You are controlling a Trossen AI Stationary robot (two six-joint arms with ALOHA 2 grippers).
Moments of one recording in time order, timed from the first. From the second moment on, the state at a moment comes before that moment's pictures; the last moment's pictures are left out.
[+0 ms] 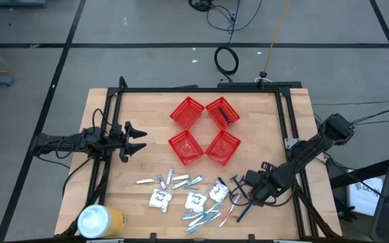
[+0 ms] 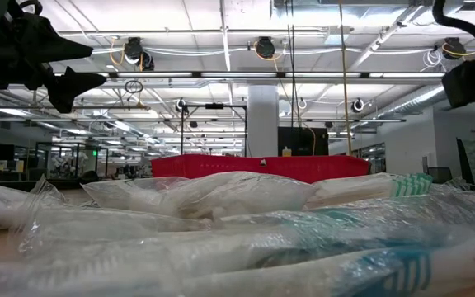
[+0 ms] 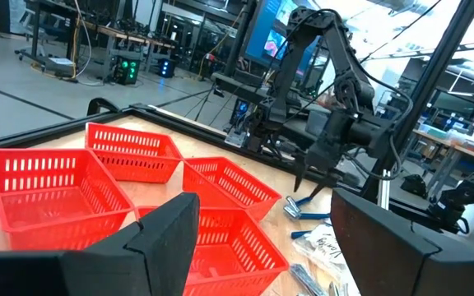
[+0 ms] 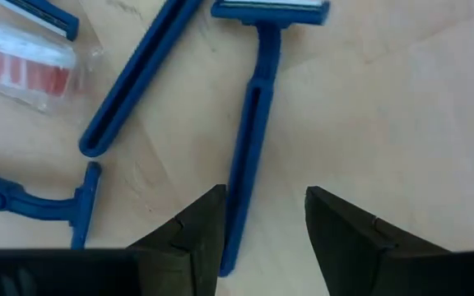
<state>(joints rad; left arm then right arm) -0.03 0.02 0.02 0.06 -0.11 -0.32 0.69 1.53 0.81 -0.78 0.10 1.11</state>
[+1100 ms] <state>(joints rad) -0.03 0.02 0.02 0.06 -0.11 -0.32 0.75 1.53 0.73 -0.67 0.08 1.24</state>
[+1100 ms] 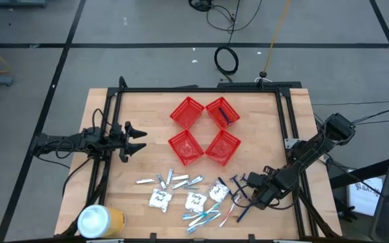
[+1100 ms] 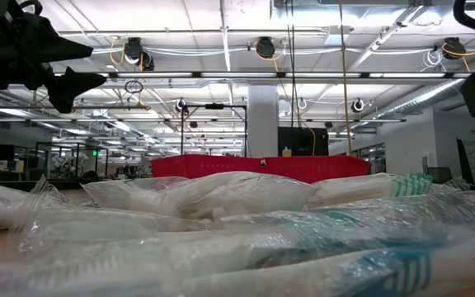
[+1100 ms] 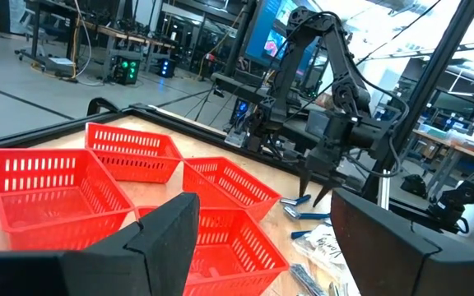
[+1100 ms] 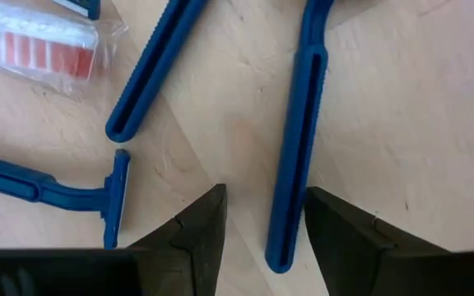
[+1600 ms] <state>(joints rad) -0.03 0.02 0.02 0.06 -0.11 -0.32 0.75 1.53 0.71 -0.68 0.05 1.23</state>
